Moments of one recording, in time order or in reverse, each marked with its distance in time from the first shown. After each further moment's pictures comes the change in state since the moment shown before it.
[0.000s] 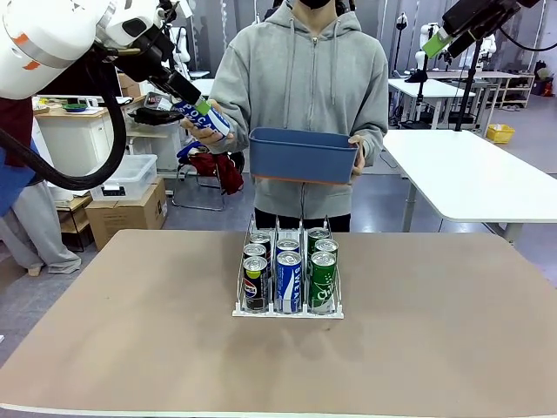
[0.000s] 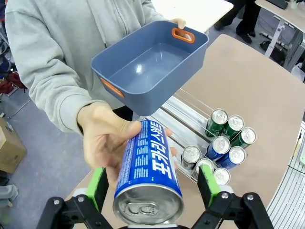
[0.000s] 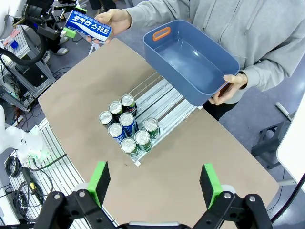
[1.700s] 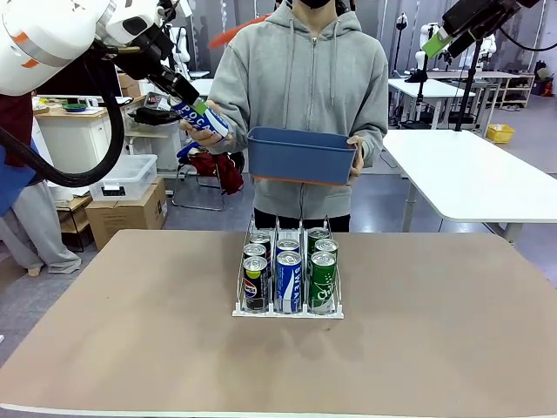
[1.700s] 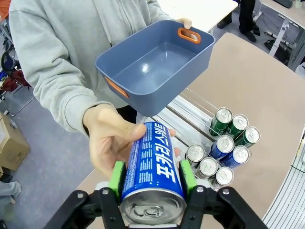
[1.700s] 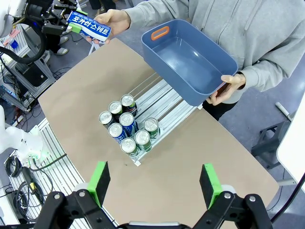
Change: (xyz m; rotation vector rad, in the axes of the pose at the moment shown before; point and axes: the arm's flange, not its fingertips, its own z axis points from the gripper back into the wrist) left arm 0.002 0.001 0.002 0.021 0.012 0.005; right arm 0.000 0.000 0.000 0.000 0.000 0.000
